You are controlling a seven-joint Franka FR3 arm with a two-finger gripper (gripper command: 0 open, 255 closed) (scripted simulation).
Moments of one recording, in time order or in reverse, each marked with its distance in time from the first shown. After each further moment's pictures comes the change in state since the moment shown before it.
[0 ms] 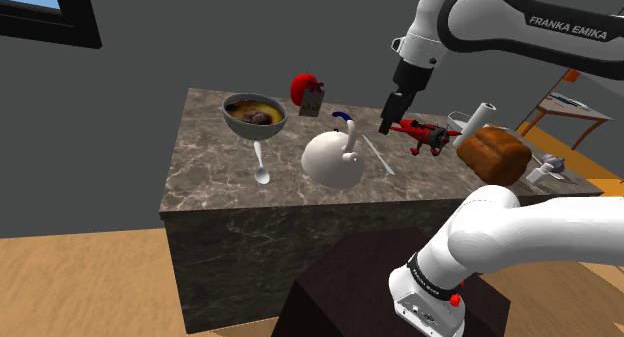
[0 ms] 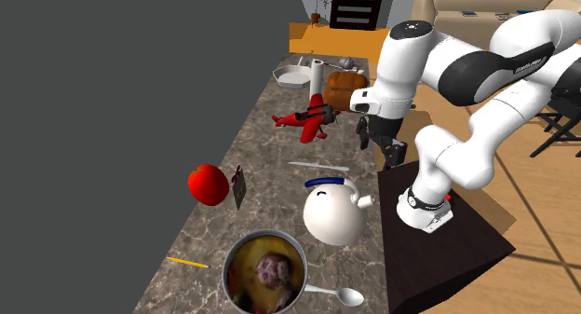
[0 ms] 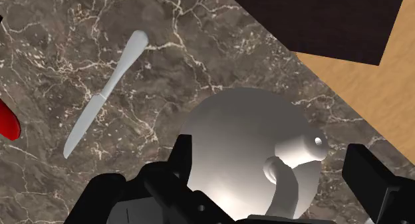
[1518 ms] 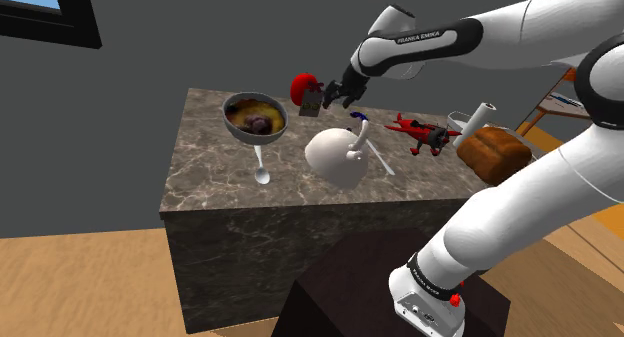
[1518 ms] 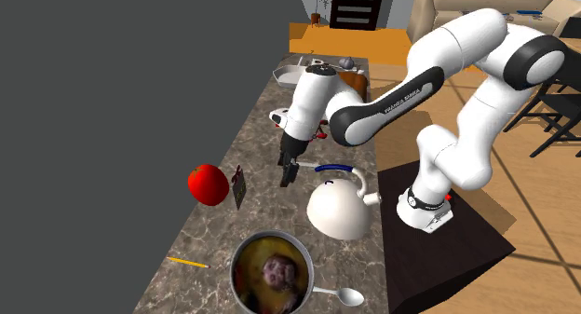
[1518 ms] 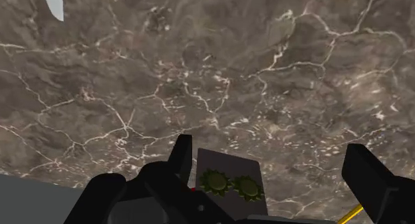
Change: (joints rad) arm -0.095 0.574 -0.111 0.115 0.087 0.817 0.119
